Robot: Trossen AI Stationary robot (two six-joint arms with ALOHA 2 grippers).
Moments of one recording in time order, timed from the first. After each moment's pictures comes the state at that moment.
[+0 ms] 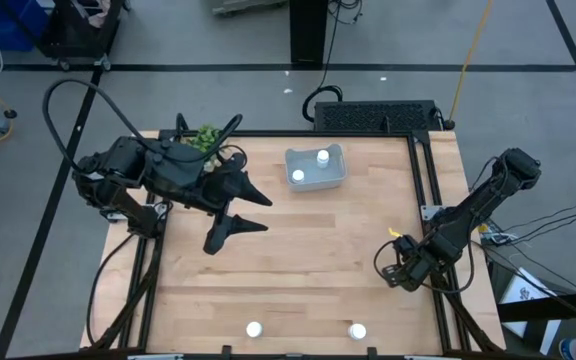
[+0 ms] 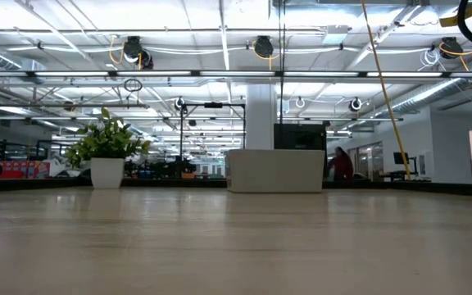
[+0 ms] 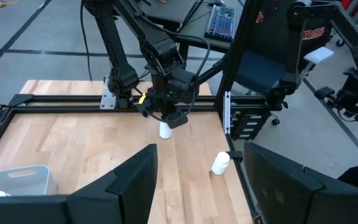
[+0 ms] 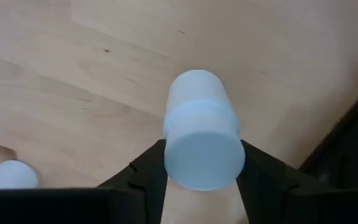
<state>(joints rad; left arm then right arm) -0.27 1.65 2.33 -1.11 -0.05 -0.18 0.76 1.17 0.67 -0.88 -0.10 2.00</state>
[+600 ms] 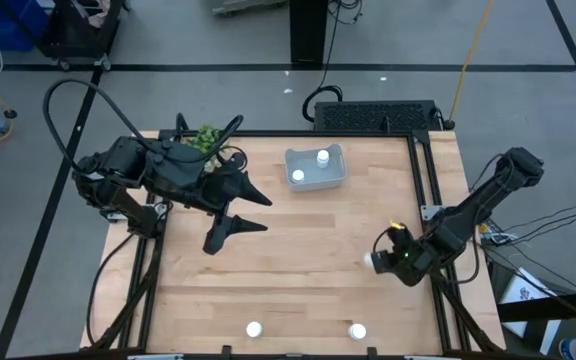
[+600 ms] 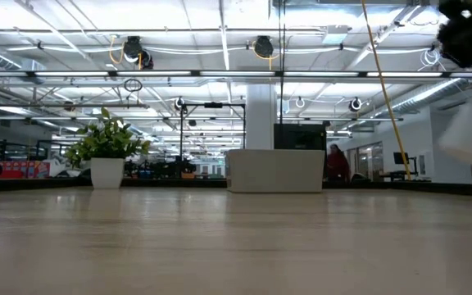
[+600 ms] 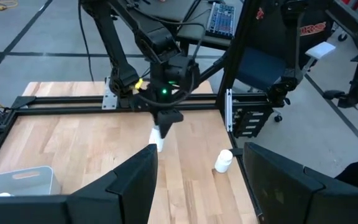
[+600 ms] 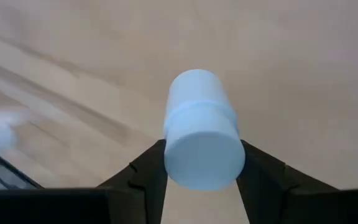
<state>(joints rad) -0.27 1.65 2.33 -1.11 -0.05 -0.16 0.70 1.11 0.73 -0.82 0.28 1.99</state>
